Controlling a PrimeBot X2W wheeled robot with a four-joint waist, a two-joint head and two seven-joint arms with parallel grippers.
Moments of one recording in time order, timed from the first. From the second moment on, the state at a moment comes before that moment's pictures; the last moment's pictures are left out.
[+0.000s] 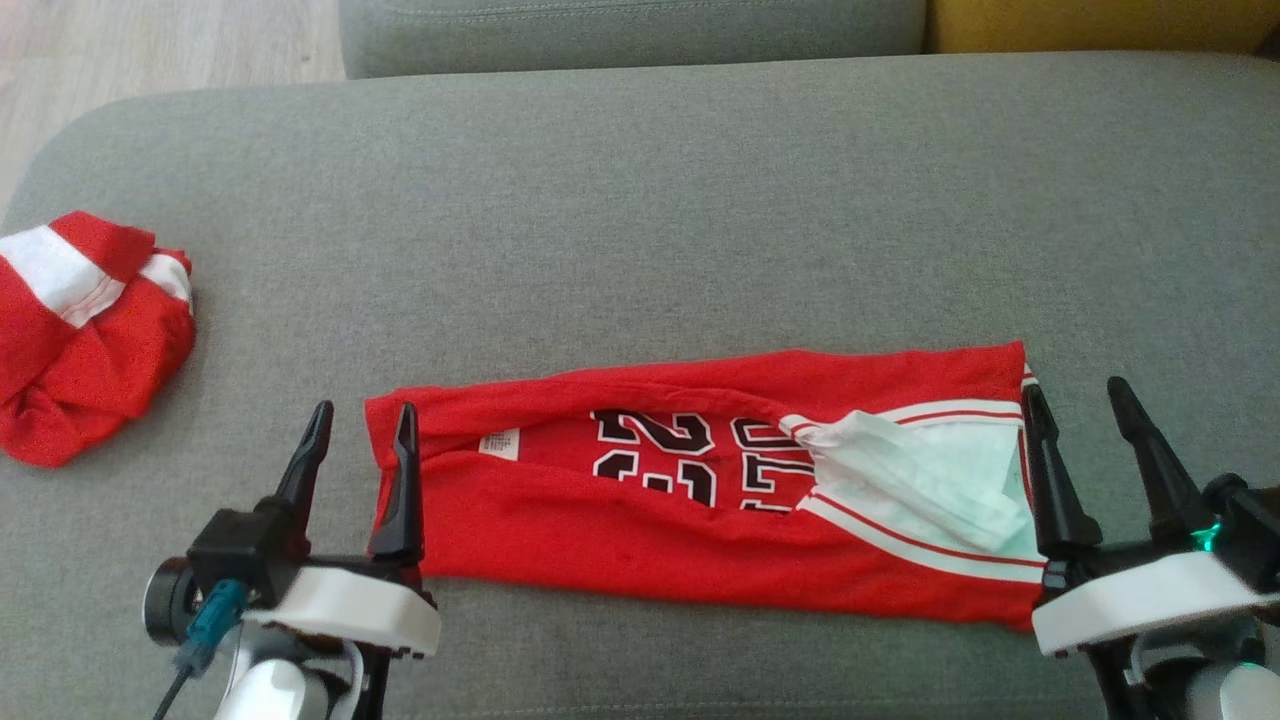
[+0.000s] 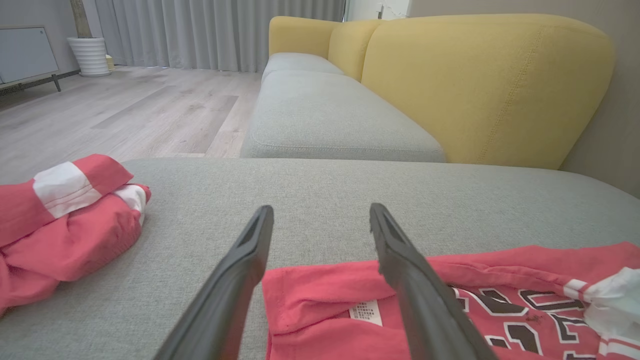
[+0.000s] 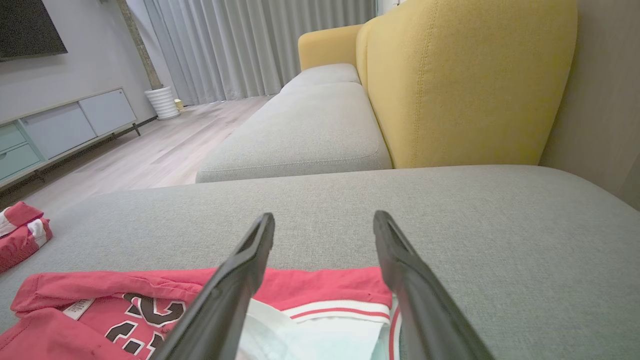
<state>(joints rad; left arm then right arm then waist) -0.01 0.24 -0.35 0.04 -0.34 0.19 -0.25 0.12 -0.08 -0.01 -0.19 0.22 0.12 0.07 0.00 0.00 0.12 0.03</state>
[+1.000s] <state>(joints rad) -0.11 0.20 -0.39 0.05 -0.33 0.18 -0.25 0.00 -0.08 -0.12 0.16 0.19 0.12 0.31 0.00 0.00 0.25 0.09</state>
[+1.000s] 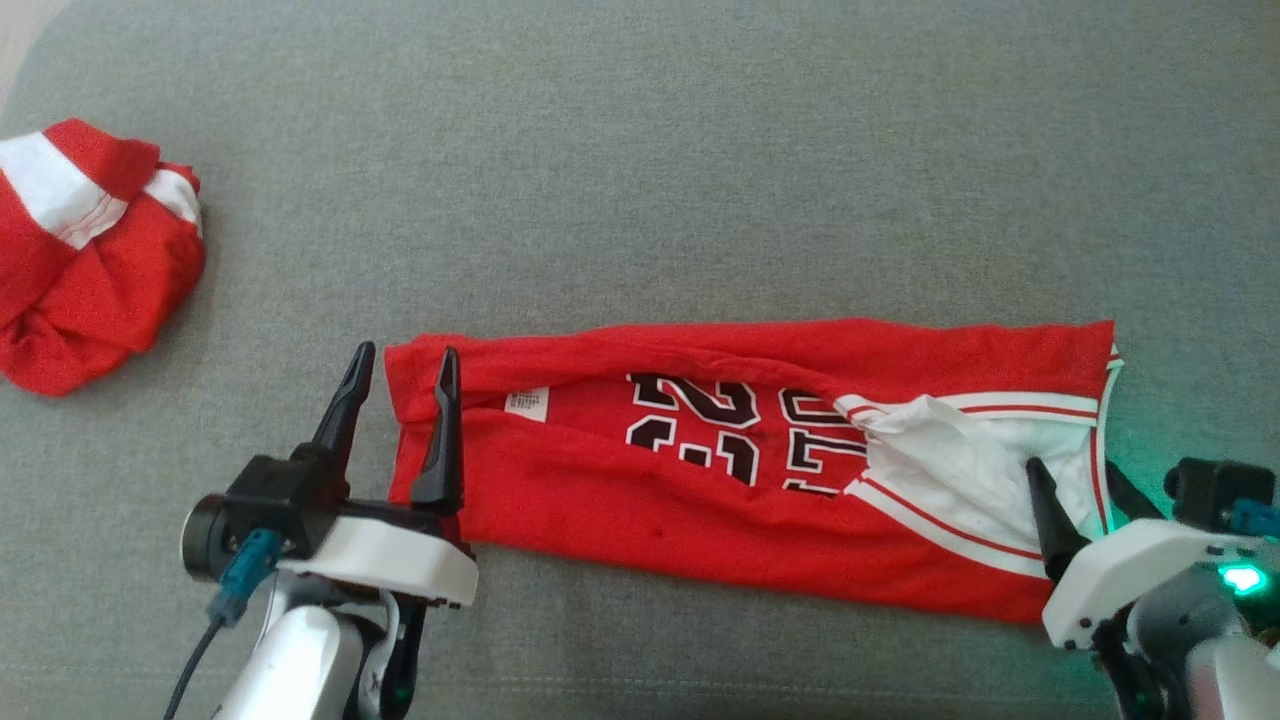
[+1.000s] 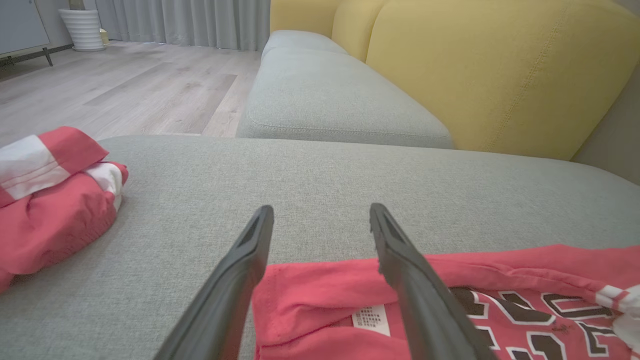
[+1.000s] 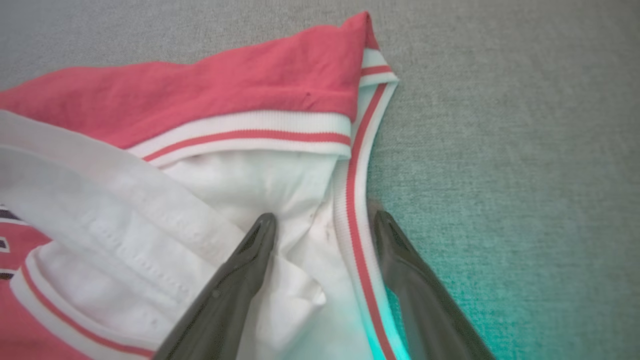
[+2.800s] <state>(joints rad) -0.08 0.17 -0.33 0.06 -0.31 0.14 -0.25 -0.12 -0.06 0.21 -0.11 0.62 0.12 0.57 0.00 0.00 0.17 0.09</state>
